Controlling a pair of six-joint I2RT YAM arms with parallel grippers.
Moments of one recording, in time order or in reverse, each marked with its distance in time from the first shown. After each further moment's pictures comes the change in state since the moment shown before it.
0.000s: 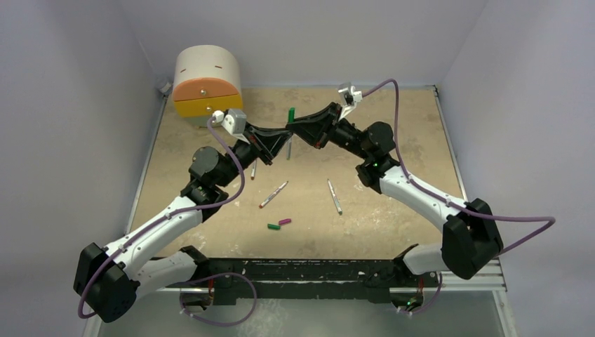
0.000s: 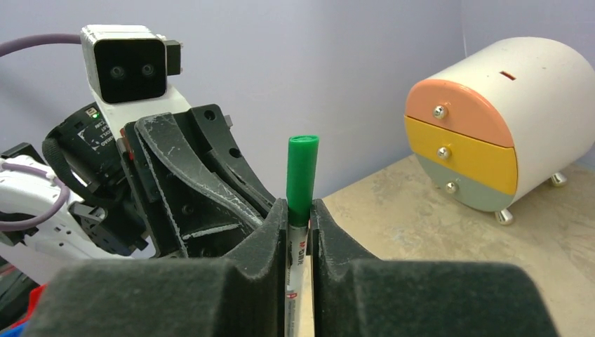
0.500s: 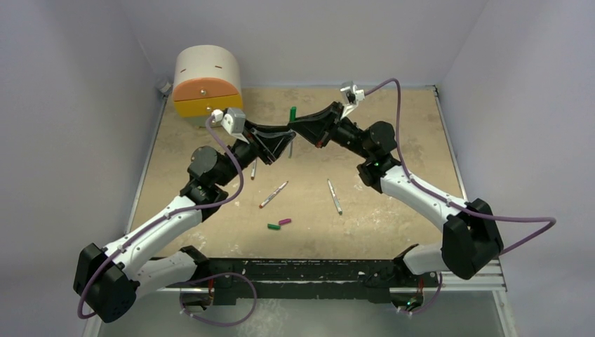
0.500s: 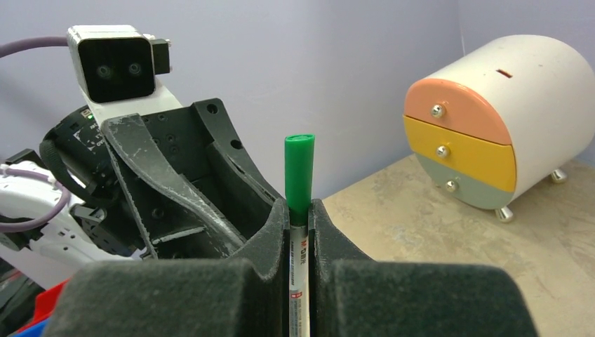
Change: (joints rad) left arm 0.000 0.001 0.009 0.009 0.020 -0.002; right arm -0.005 -0.011 -0.003 -0.006 -0.002 0.017
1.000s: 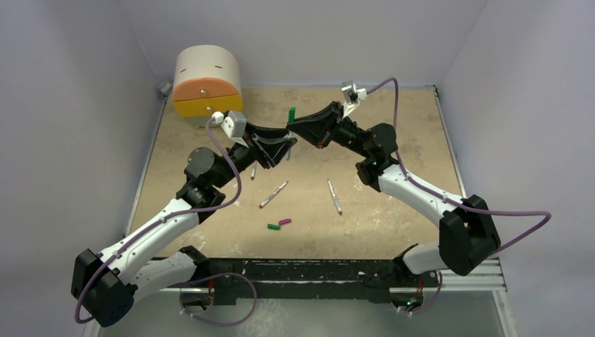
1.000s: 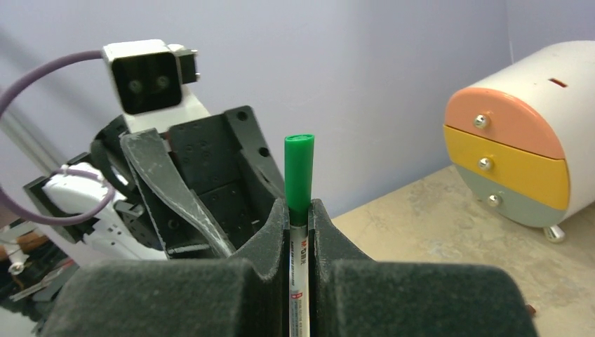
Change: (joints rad) left arm 0.000 -0.038 0.006 -0.039 0.052 0.040; right arm -0.002 0.032 0.000 0.120 -0.060 0.117
